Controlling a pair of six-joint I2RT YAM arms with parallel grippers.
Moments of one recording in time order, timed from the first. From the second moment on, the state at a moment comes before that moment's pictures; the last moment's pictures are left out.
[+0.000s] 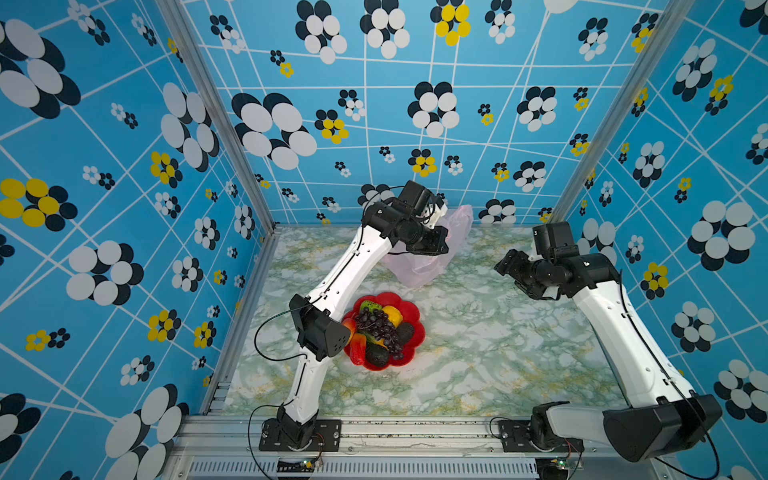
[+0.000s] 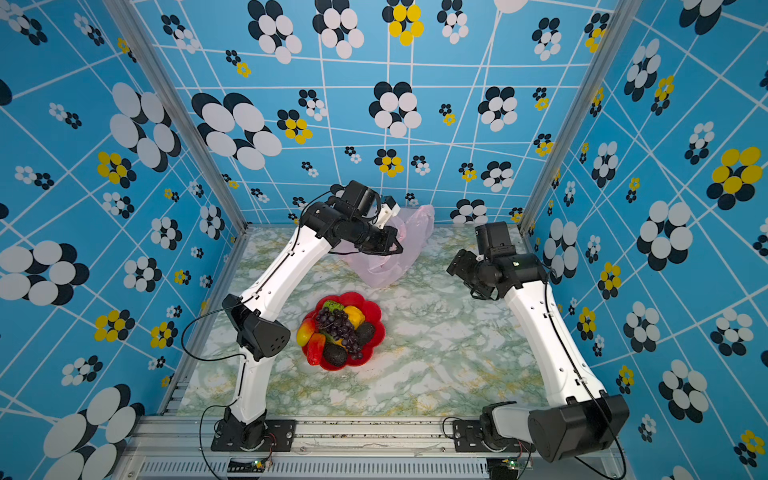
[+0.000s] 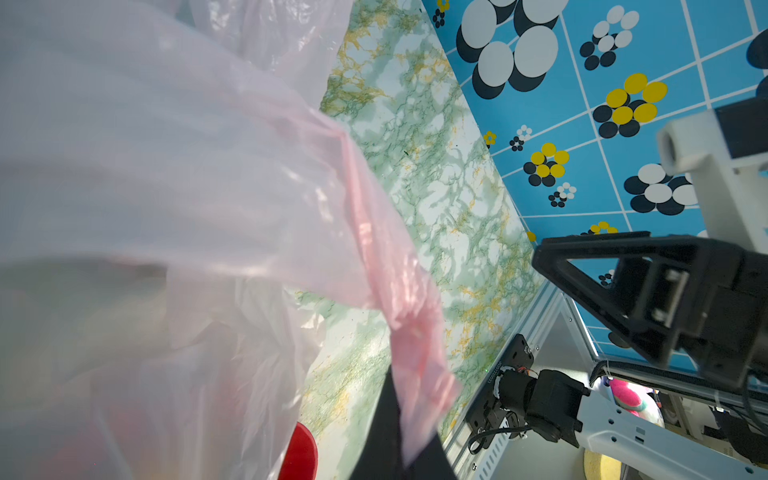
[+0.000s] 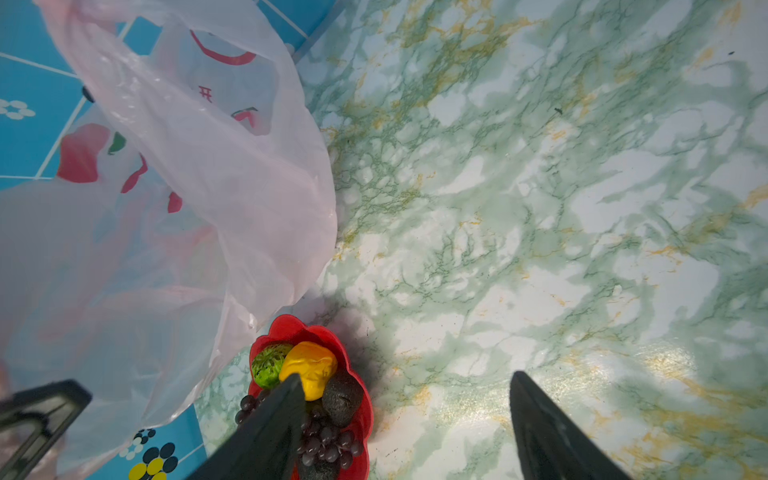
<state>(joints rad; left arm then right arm) -0.64 2.14 2.47 -1.17 0.47 -0.37 0.18 1.35 1.45 -1.07 -0.07 0.76</state>
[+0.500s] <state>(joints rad) -0.71 2.06 2.32 -1.17 0.43 -0.33 0.17 1.77 1.96 -1.08 -0.16 0.75</state>
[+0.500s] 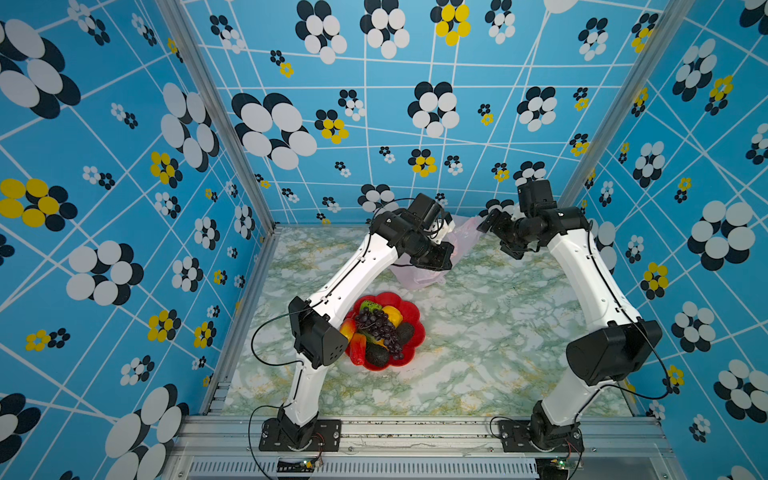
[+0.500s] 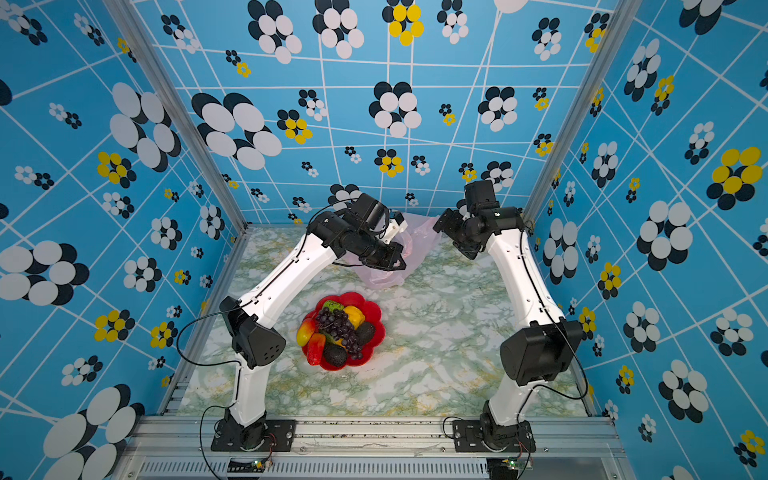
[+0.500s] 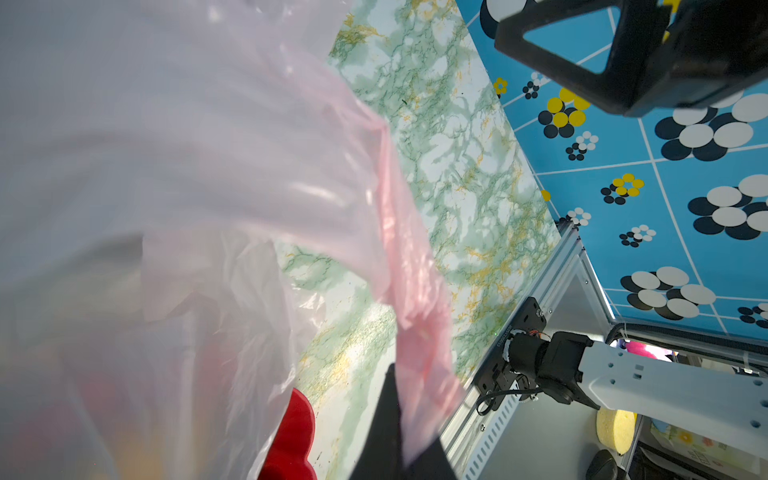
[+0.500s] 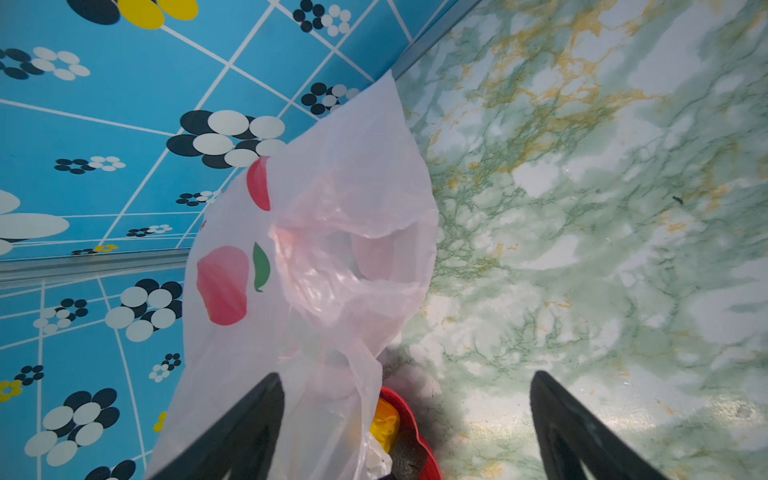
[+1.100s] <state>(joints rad) -0.73 2.02 2.23 -1.13 0.42 -0.34 0.16 1.97 2.16 -1.32 -0.12 0.76</state>
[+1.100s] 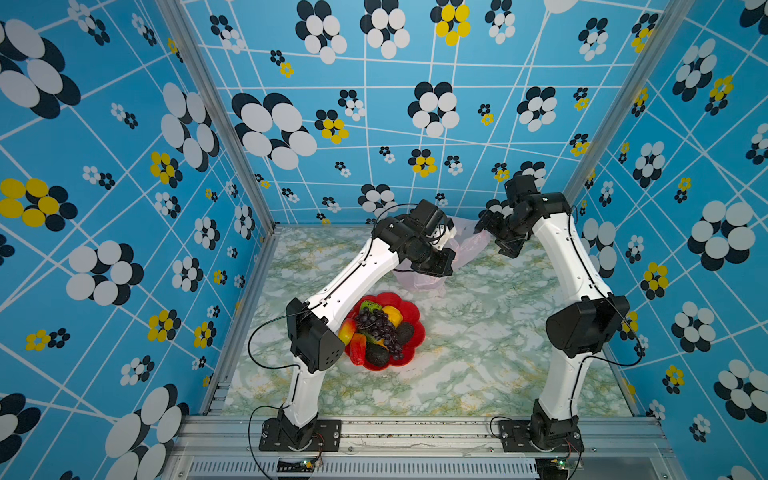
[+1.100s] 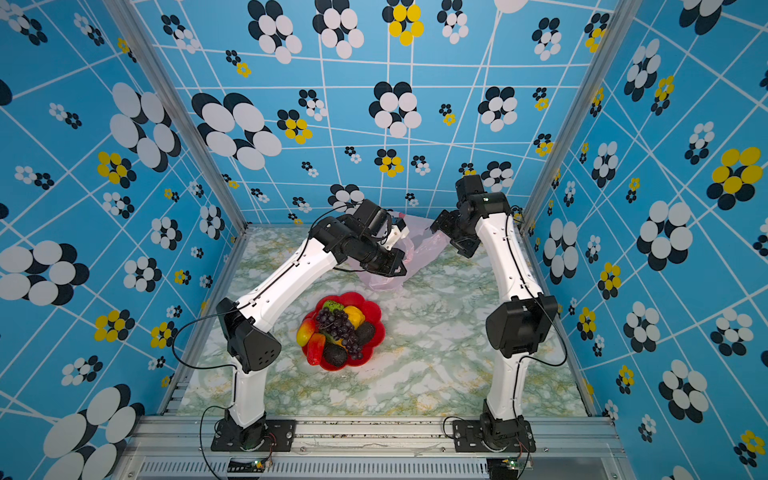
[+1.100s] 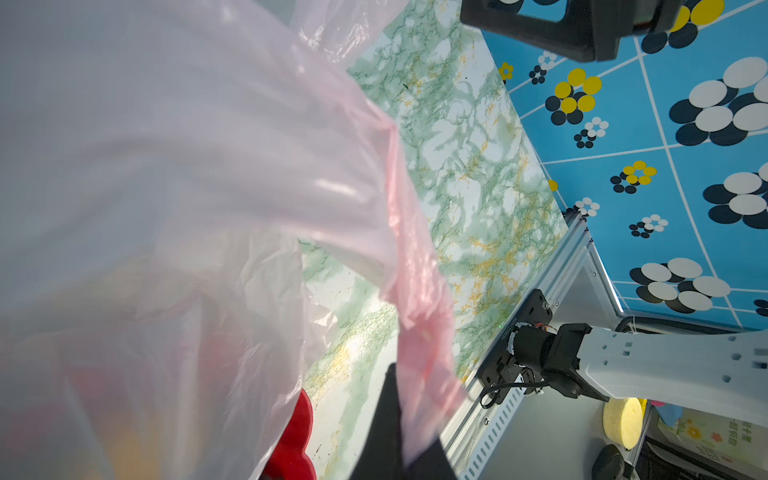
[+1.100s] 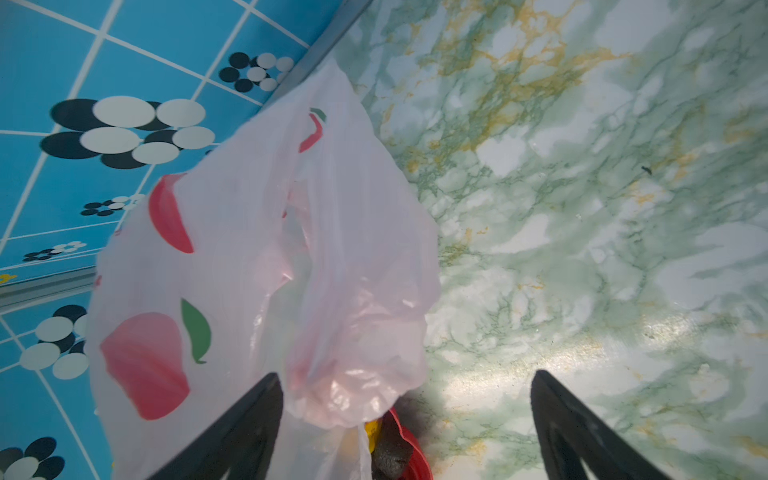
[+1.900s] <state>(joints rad) -0.59 1.92 2.12 -1.13 0.37 -0.37 0.13 1.95 2.02 -1.20 -0.10 0.72</state>
